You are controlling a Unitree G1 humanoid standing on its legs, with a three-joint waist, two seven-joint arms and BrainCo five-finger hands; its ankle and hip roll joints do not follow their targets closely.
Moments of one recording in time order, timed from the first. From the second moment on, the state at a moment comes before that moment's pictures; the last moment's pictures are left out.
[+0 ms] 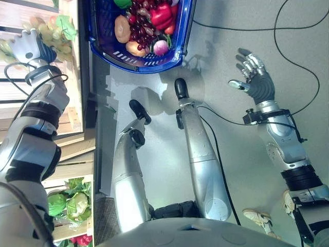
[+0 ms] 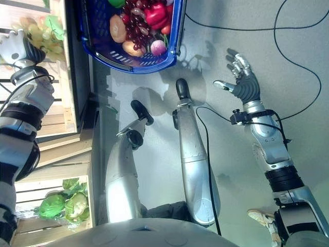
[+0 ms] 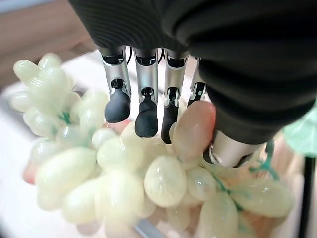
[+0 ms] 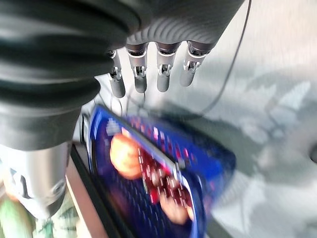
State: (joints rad) left arm -0.91 0.80 -0.41 0.87 0.17 0.27 0.57; right arm -0.28 -0.69 0.18 0.03 0.45 -0.18 0.02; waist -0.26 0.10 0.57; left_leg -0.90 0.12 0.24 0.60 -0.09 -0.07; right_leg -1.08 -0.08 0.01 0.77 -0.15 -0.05
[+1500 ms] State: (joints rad) left arm -0.41 0.69 -0.13 0.25 -0.10 0.09 0.42; right arm -0.32 -0.66 0.30 -0.04 -0.10 0.26 0.05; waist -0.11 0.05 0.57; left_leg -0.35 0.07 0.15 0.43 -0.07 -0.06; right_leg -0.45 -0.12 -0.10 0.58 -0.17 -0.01
